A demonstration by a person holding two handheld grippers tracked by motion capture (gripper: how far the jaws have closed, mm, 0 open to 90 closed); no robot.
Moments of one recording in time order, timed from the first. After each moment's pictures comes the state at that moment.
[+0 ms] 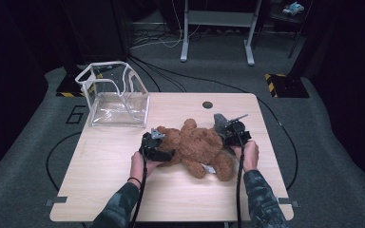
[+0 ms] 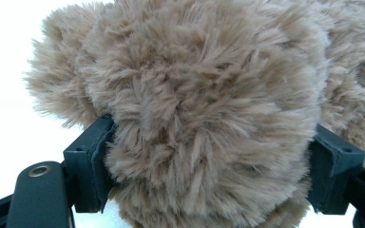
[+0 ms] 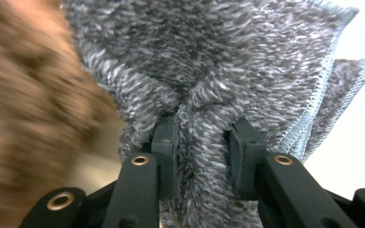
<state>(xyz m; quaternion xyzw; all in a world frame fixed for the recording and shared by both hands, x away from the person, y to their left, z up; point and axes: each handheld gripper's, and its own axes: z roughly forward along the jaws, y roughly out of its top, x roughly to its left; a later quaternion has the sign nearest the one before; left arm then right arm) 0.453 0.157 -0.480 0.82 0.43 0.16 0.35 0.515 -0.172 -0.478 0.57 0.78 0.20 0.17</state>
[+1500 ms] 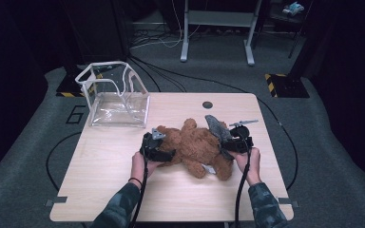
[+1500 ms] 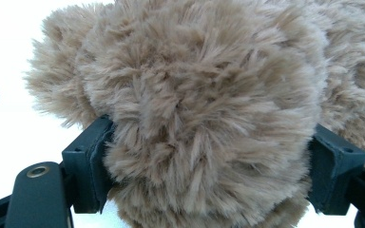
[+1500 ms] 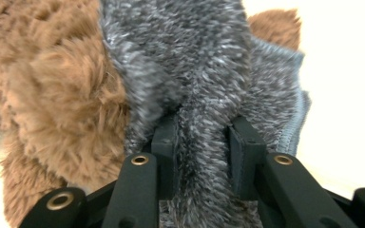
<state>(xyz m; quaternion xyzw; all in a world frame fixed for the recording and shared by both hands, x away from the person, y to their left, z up) 0.451 0.154 -0.480 0.81 0.42 0.17 0.36 0.465 -0.166 -0.442 0.53 0.77 0.33 0.12</state>
